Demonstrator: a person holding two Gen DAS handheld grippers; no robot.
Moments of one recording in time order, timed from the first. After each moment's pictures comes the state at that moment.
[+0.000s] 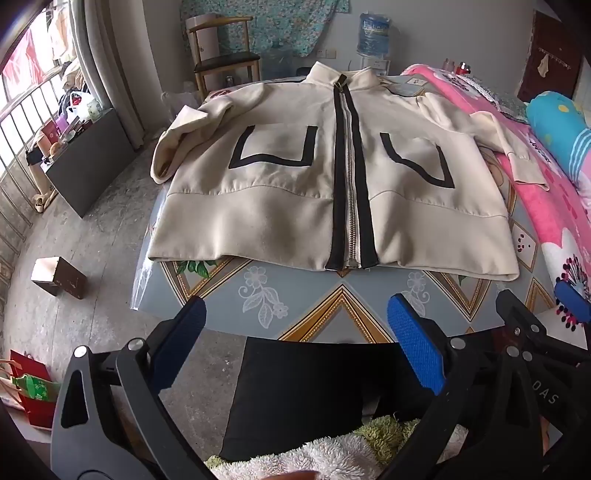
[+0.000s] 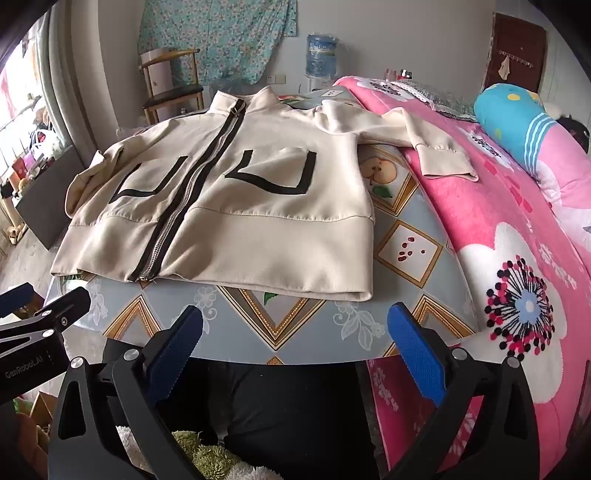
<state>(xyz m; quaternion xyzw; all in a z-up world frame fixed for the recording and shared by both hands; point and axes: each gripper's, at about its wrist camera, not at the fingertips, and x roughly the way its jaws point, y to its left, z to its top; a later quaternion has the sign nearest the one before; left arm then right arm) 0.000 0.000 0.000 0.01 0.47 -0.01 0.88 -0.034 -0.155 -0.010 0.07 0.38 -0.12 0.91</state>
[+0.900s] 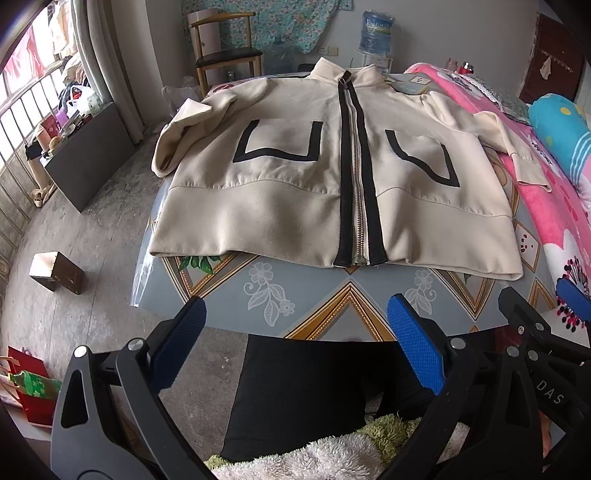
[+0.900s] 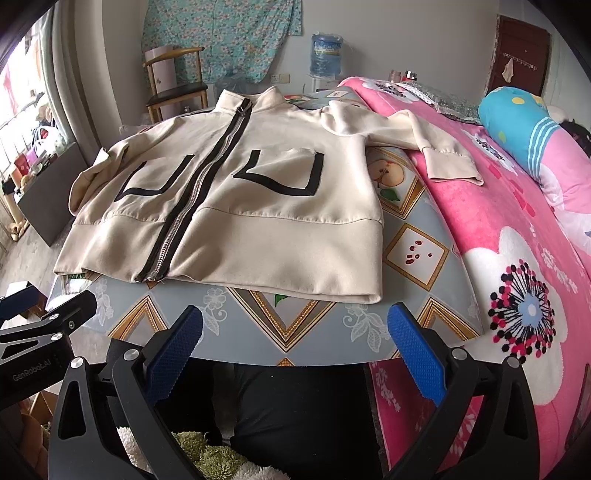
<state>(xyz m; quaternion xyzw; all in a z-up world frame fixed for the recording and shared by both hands) 0.003 0.002 -0.004 0.01 0.47 -0.01 0.88 -0.030 -0.149 -0.009 0.06 0.39 -0.12 0.91</state>
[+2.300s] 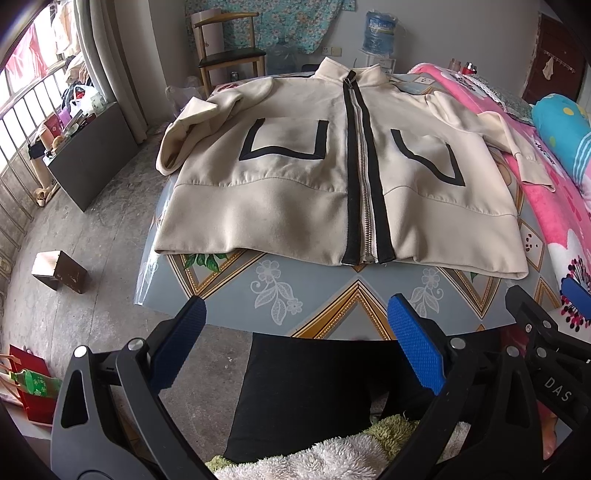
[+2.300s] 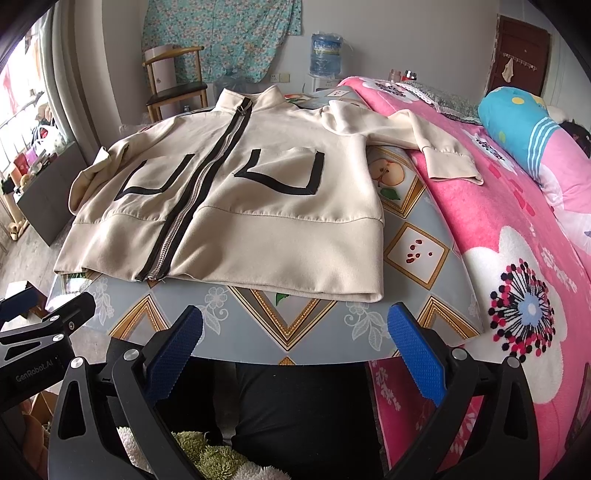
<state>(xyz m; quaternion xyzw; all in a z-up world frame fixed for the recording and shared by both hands) 0.003 0.014 -0.008 0.01 0.47 -0.01 0.88 -0.030 -0.147 -0.009 0.06 0.39 -0.12 0.91</state>
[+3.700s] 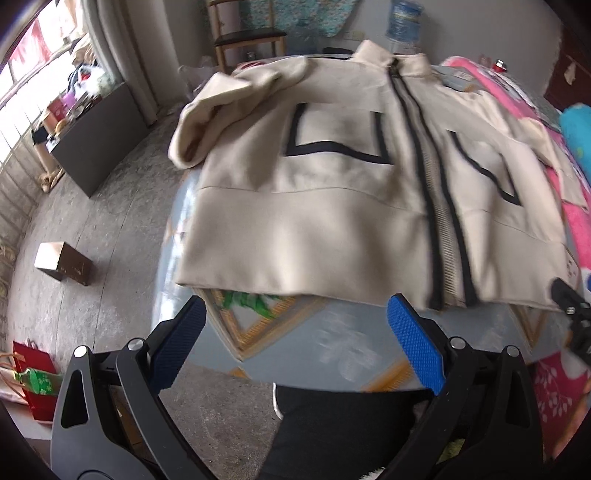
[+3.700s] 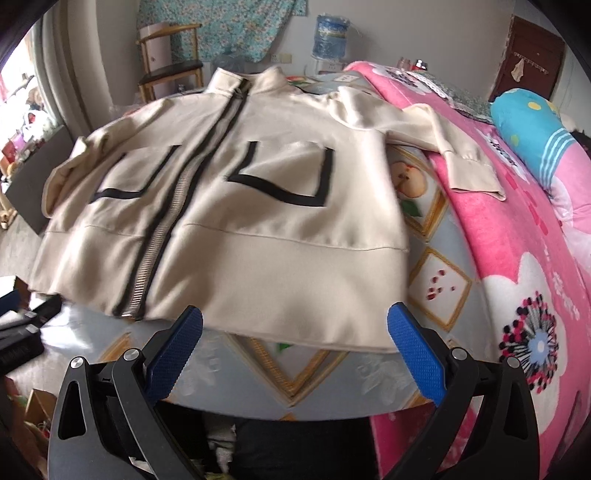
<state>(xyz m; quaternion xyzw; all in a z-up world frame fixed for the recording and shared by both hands) 0.068 0.076 -0.037 0.00 0.51 0.03 0.86 0.040 -0.158 -0.018 0.04 0.44 -0.13 0.89</state>
